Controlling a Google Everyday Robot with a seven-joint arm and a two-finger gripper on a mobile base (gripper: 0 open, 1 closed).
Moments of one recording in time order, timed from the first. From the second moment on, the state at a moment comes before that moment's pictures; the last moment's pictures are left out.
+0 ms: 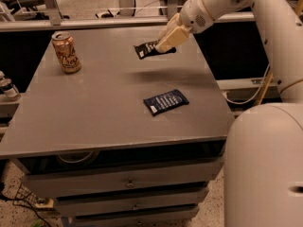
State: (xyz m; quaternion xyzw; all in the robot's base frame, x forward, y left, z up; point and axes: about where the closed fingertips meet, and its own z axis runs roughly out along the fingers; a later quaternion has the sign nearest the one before) arm 0.707 -0.041 0.927 -0.63 0.66 0.23 0.34
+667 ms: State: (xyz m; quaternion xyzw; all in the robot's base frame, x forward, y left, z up) arm 0.683 -0.063 0.895 -0.60 0.69 0.22 0.33
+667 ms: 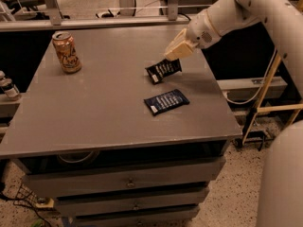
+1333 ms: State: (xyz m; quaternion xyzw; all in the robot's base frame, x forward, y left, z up) arm 0.659 -0.064 0.860 -0.60 0.70 0.24 0.31
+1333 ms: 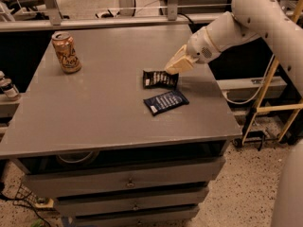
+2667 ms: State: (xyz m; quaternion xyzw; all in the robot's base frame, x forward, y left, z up) arm 0.642 -0.060 0.857 -0.61 0.70 0.24 0.28
